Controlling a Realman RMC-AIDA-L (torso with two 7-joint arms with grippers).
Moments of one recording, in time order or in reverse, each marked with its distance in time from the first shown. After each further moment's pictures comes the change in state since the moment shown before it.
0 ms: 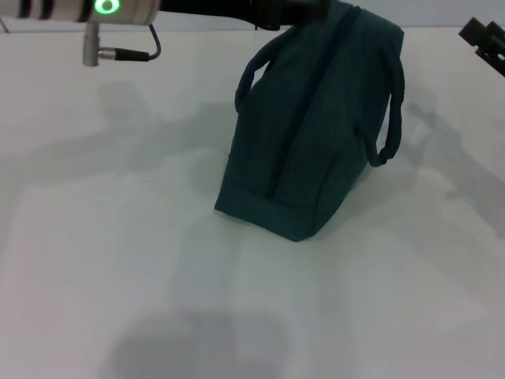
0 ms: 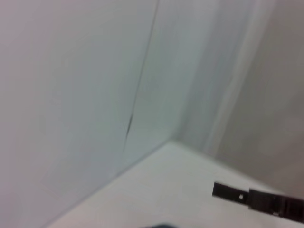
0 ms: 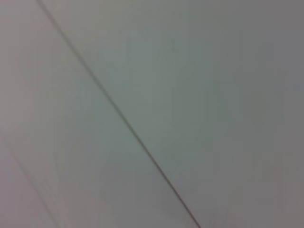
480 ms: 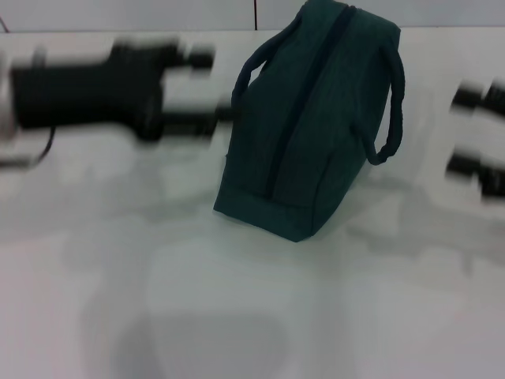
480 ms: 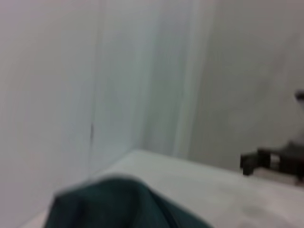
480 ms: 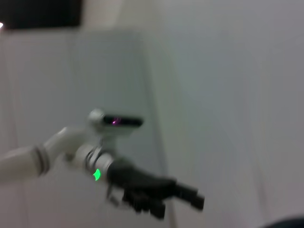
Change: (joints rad) left arm 0.314 0.001 -0.180 0.005 -0.250 0.314 0.505; right arm -0.107 -0.070 0.006 -0.423 -0.441 -0.371 -0.004
